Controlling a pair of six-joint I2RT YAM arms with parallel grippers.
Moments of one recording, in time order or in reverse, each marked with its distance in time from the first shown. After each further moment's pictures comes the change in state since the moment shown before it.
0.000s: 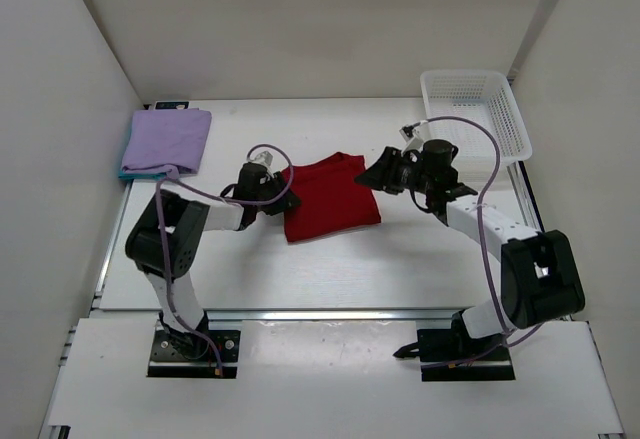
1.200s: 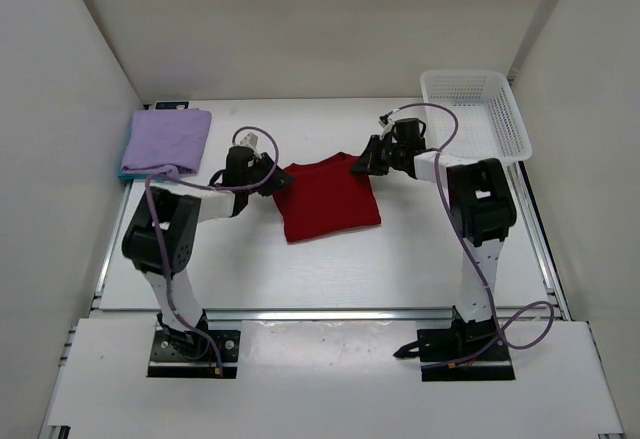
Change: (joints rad) left arm 0.083 0.011 0.092 0.063 0.088 -0.144; right arm -0.040 0.606 0.476 -0.147 0.000 -0.089
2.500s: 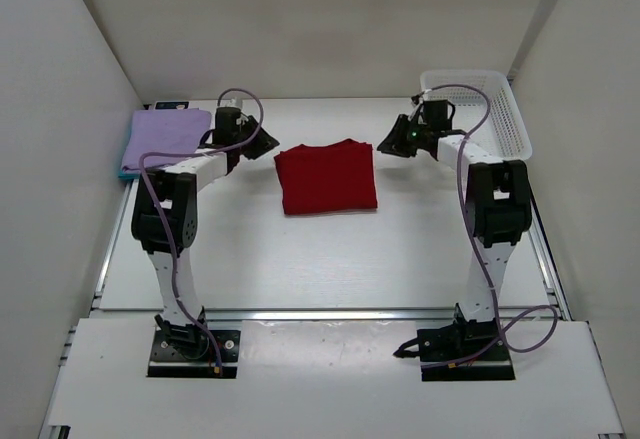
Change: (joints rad) left arm 0.129 0.230 0.489 -0.308 -0.023 0.086; right arm -0.132 0.020 0.222 -0.237 0.137 -0.082
